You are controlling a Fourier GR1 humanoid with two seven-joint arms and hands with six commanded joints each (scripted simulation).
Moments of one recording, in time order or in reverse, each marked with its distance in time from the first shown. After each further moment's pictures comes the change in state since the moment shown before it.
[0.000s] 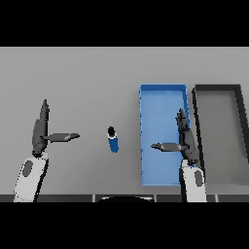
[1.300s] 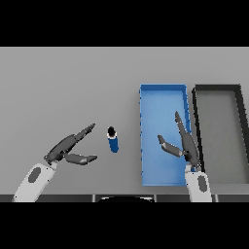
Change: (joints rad) left arm 0.026 0.140 -0.276 -0.157 -0.020 -0.505 -0.063; right arm 0.063 -0.127 0.106 -0.114 0.170 0.052 -0.042
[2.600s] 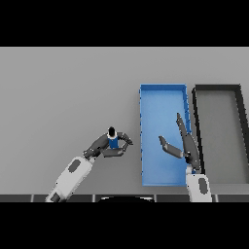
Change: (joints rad) left arm -0.173 -0.416 -0.090 0.353 -0.084 0.058 -0.051; right arm 0.028 0.012 -0.009 -0.016 -0.016 -0.002 0.008
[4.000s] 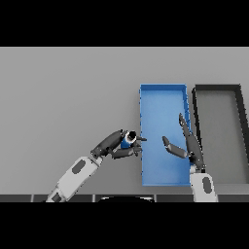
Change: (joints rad) left arm -0.053 -0.010 -0.074 -0.256 -0.004 0.055 0.069; right arm -0.005 -0.043 -0.021 0.016 -0.024 0.040 -0.015
